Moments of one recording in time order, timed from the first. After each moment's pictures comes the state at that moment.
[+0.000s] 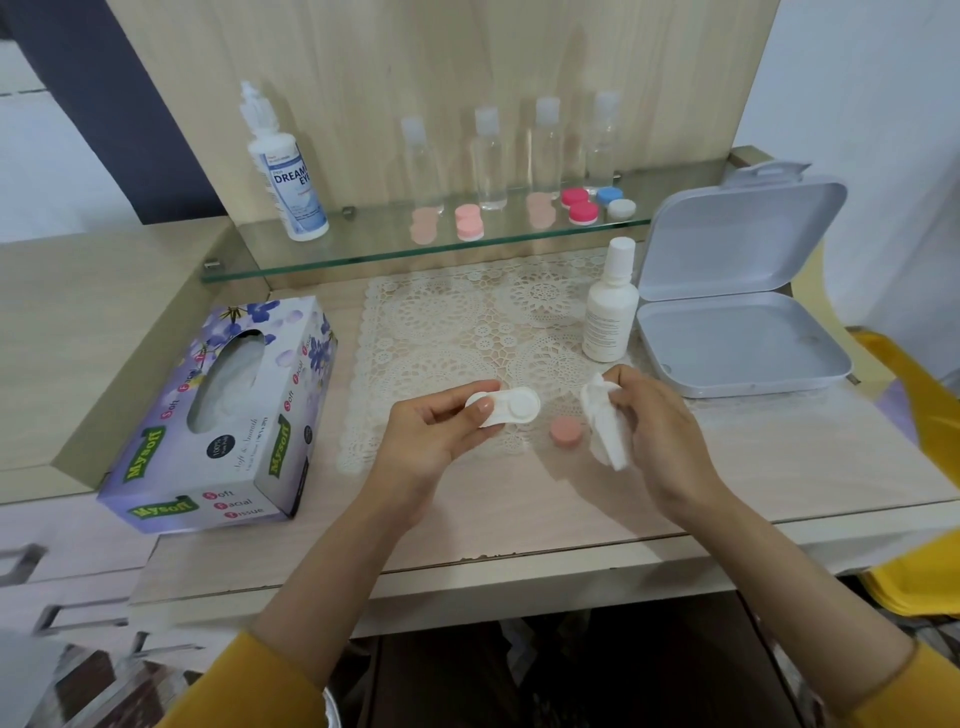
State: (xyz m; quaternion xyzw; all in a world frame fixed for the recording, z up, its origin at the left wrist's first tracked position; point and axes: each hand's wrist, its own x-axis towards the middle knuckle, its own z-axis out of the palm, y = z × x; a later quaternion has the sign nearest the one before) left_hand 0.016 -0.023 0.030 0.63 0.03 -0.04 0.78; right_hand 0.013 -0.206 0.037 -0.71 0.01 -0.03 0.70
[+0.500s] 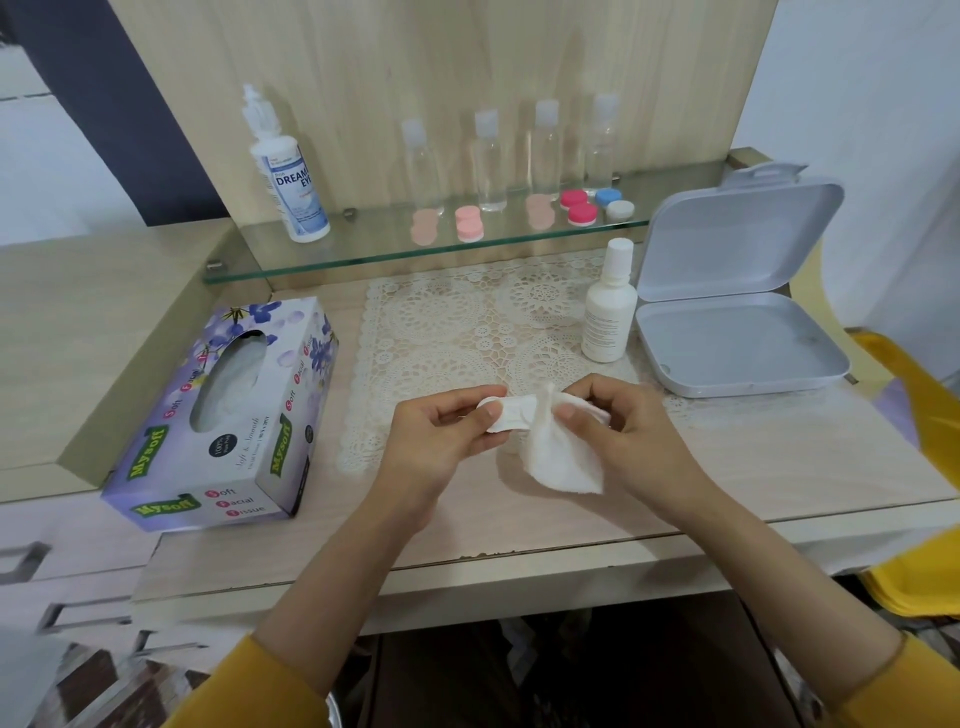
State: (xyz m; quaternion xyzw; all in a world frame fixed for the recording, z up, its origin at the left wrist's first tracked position) left_hand 0.009 -0.032 0.038 0.66 0.05 -0.02 0.75; right_hand 0.018 -0.202 0.026 -0.77 -0.13 0.00 0.62
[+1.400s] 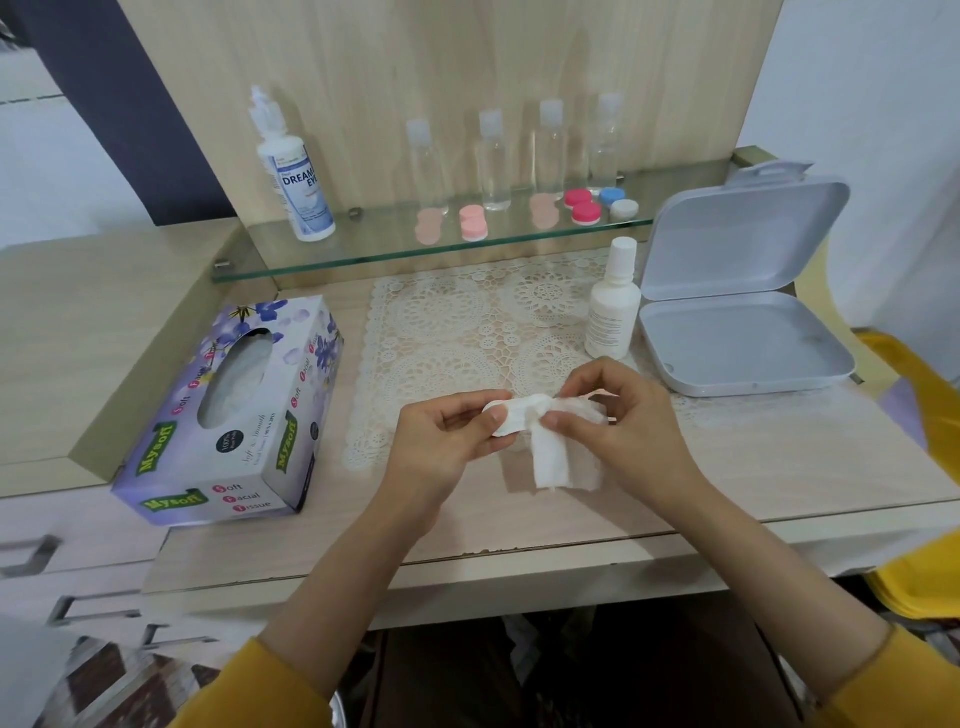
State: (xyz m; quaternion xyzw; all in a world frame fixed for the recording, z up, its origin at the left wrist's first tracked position) left_hand 0.004 -0.034 0.038 0.67 0.05 -0.02 0.74; right_hand 0.023 -0.197 0.022 -0.77 -0.10 -0.08 0.63
